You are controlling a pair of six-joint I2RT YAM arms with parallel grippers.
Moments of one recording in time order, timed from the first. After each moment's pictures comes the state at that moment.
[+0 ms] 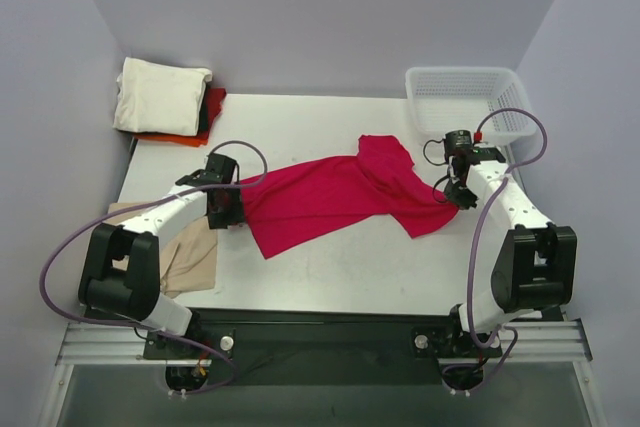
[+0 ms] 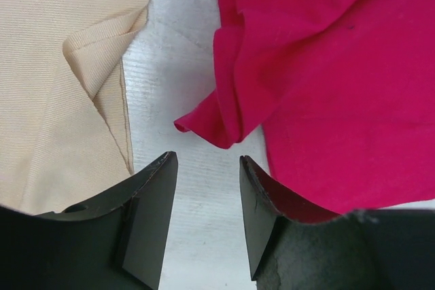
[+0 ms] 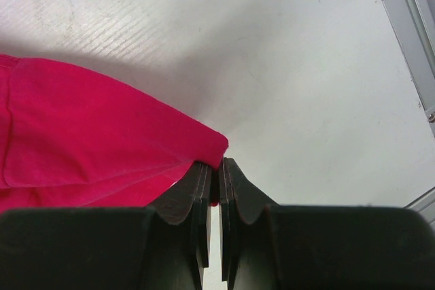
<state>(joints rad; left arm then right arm) -0.28 1.49 0.91 -0.58 -0.11 -0.46 0.06 1.52 1.12 -0.86 0.47 0.58</state>
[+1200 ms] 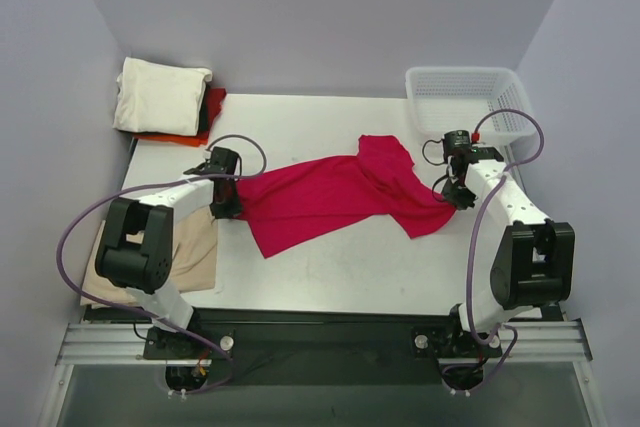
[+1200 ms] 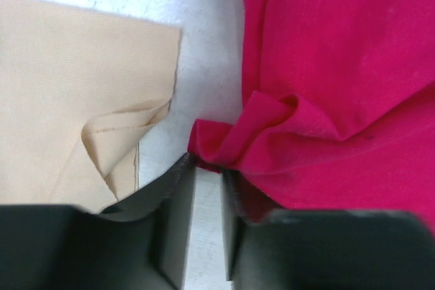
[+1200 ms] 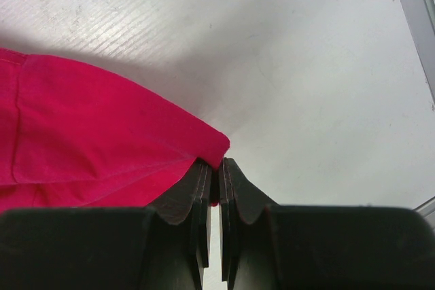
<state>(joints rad) -0.25 1.68 0.97 -0.47 -0.19 -0.49 0.06 1.54 1.12 -0.84 0.44 0.57</state>
